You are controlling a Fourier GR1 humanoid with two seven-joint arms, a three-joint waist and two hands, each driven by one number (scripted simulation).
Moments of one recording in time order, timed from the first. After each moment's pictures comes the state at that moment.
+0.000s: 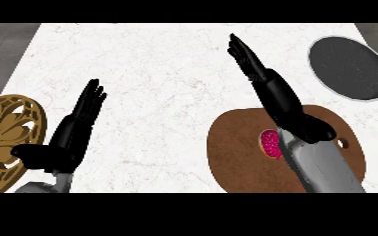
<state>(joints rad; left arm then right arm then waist) -0.05 0.43 -0.33 -1.61 0.38 0.30 -0.10 -0.43 -0.21 0.29 -1.54 -0.11 0.03 -0.14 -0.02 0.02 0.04</state>
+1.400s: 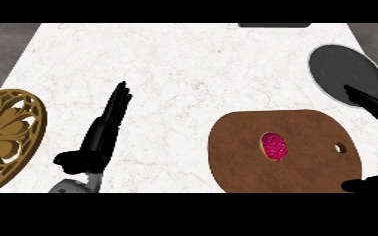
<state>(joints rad) -0.08 0.28 -0.38 -1.54 0.26 0.27 -0.18 0.10 -0.68 -0.07 -1.82 -0.06 0.27 -0.06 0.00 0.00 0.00</state>
